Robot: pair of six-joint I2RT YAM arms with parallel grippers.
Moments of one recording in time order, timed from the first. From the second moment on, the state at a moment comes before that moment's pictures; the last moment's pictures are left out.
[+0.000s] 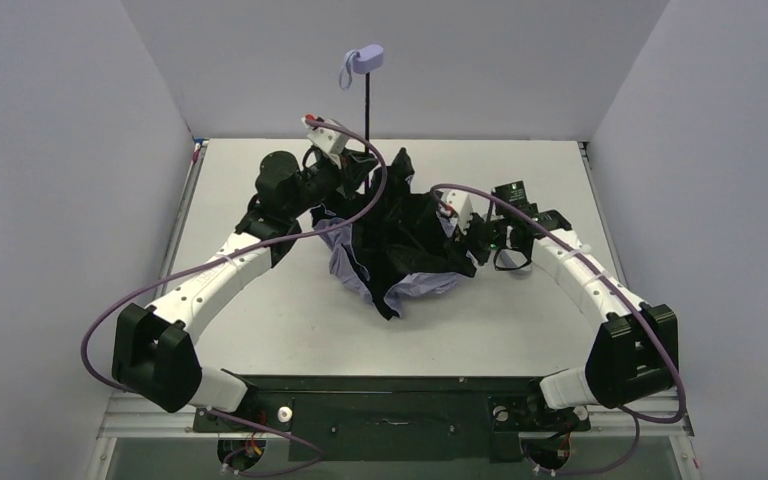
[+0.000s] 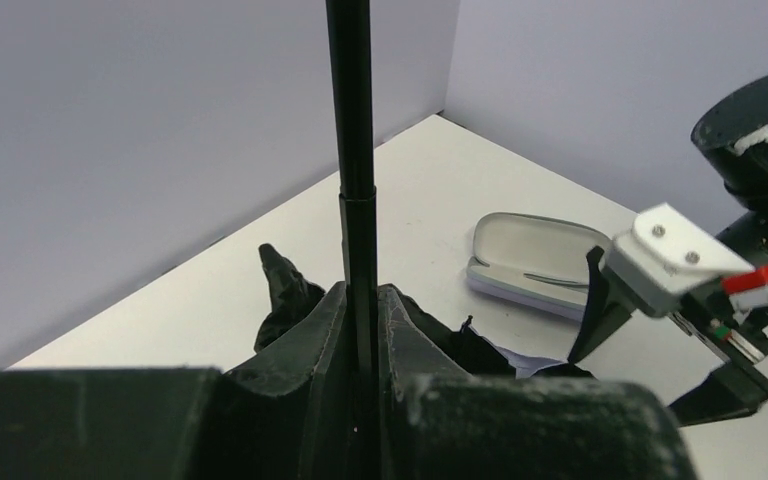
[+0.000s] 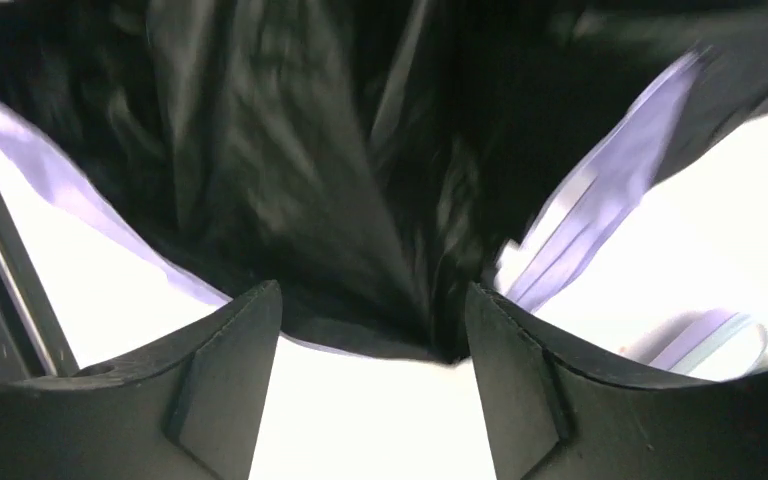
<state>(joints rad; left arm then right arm) -0.48 1.41 1.15 0.36 0.34 -0.09 0.28 1.41 1.06 -0.69 -0.60 -0.73</state>
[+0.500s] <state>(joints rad) -0.50 1.44 1.20 0.37 0.37 -0.15 0.44 1.52 1.22 -0.03 -0.62 0.04</state>
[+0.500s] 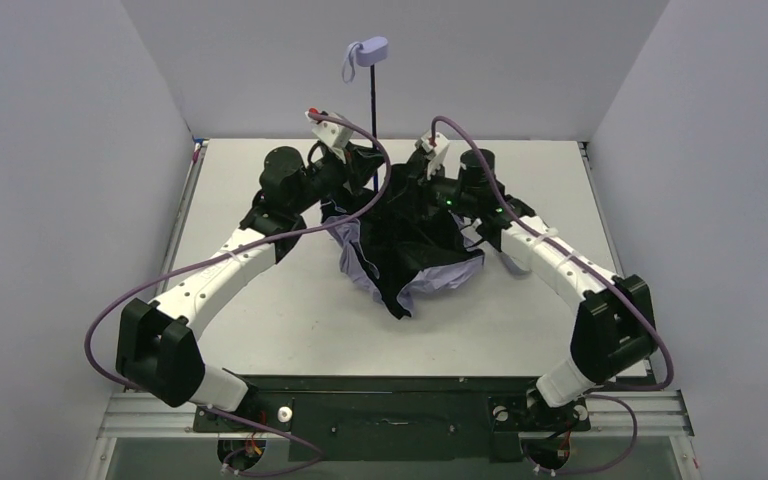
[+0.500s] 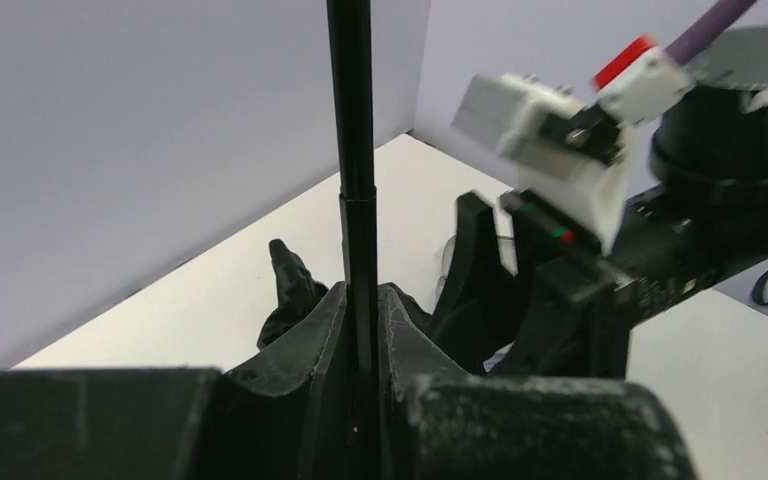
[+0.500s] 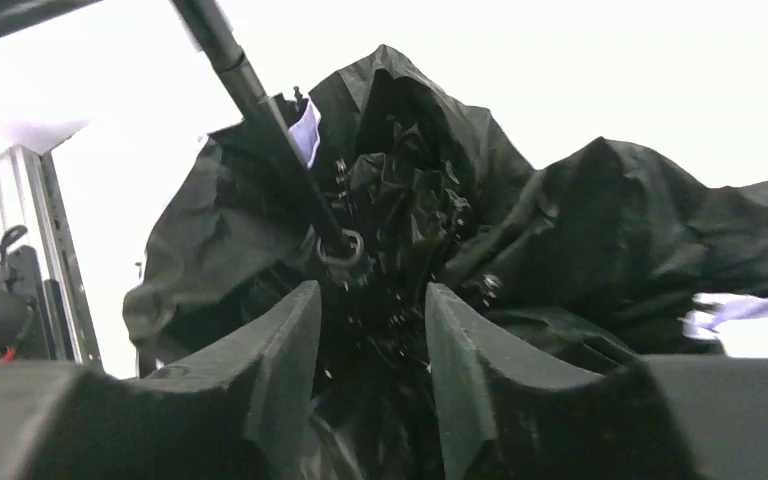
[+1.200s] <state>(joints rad) -0.51 1.43 1.17 0.37 0.45 -0.12 0.43 1.81 1.23 0.03 -0.38 0.03</state>
